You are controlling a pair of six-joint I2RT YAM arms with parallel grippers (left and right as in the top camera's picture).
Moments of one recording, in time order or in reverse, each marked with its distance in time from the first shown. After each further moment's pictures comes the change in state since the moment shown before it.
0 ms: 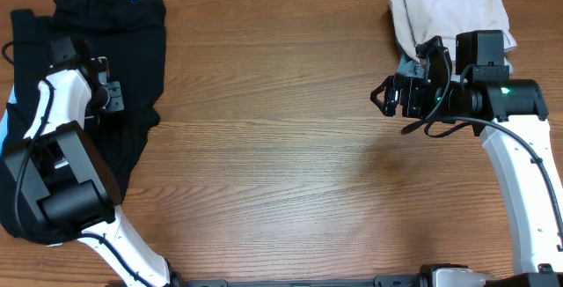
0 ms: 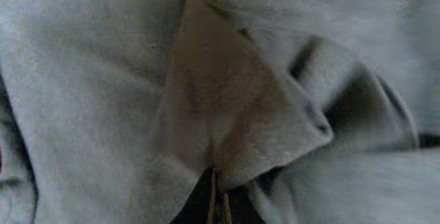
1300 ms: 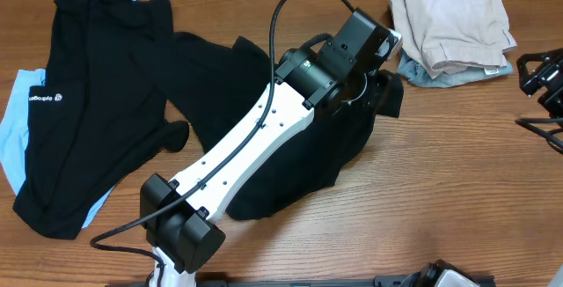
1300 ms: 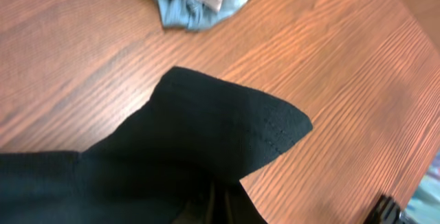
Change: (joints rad) left arm -1.133 -0.106 0.436 -0.077 0.294 -0.369; right arm -0.565 -0.185 0.376 -0.241 -0.046 0.172
